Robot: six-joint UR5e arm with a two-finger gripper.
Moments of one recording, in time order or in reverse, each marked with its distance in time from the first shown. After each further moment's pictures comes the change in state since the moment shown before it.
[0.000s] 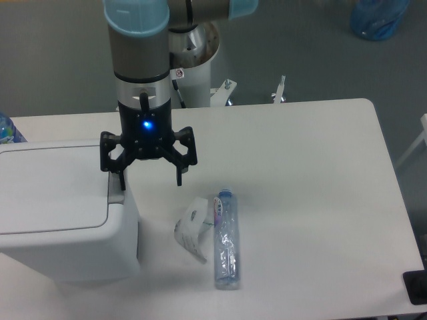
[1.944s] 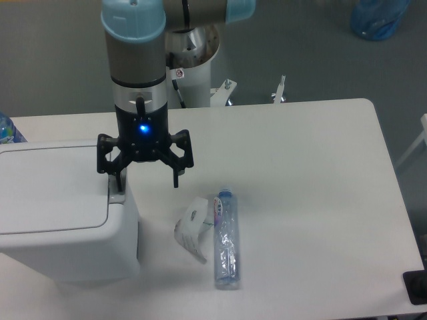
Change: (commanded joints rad) arm -0.009 -0.008 -0.003 0.000 0.003 -0.002
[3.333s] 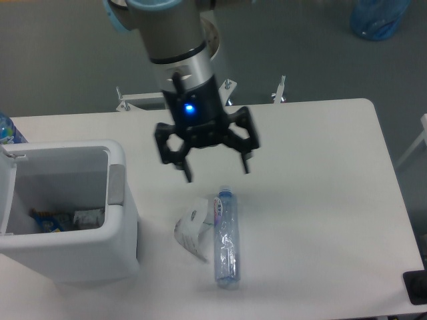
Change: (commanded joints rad) arm 0.178 -0.005 0.100 0.003 0.336 0.454
